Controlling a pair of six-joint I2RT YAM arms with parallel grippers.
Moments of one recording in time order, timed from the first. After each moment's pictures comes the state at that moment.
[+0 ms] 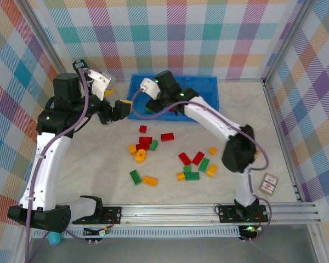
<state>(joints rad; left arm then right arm) -0.15 1.21 1.57 -0.83 0.58 0.21 0.72 1.95 1.91 -0.63 0.07 -0.42</state>
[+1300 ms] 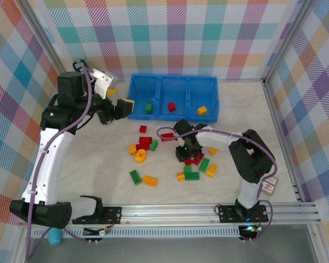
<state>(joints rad) -0.14 1.24 1.56 -0.82 0.60 0.21 0.71 1.82 1.13 -0.71 -0.07 0.20</state>
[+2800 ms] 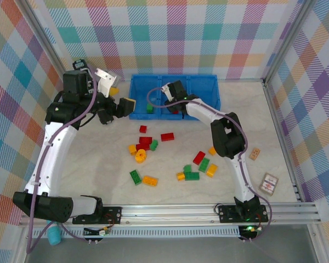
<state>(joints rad) -0.14 1.30 1.56 -0.82 0.58 0.21 0.55 2.31 1.89 -0.37 0.16 -0.22</state>
